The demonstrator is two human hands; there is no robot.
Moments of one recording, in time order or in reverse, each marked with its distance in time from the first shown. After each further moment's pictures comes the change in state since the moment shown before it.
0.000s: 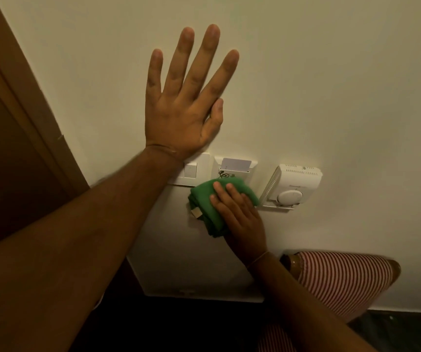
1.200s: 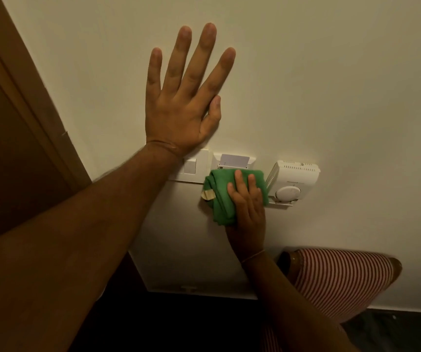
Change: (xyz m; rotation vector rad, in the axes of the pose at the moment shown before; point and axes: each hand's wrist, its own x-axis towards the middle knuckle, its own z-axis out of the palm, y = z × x) left_hand 0.000 -0.001 0.005 -0.025 -0.018 -0.008; right_hand 0.000 -0.011 0.004 0.060 0.153 0.285
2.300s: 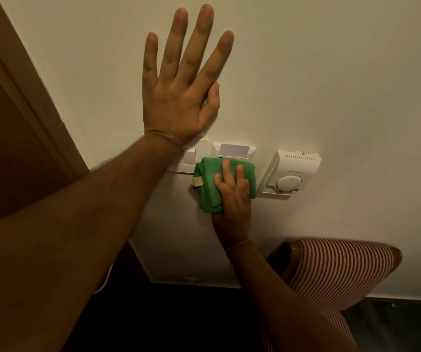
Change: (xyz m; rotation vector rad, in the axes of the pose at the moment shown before) left_hand 0.000 -0.002 0.014 -0.020 0.021 -0.025; right_hand 0.003 -0.028 0.020 0.027 0.081 0.053
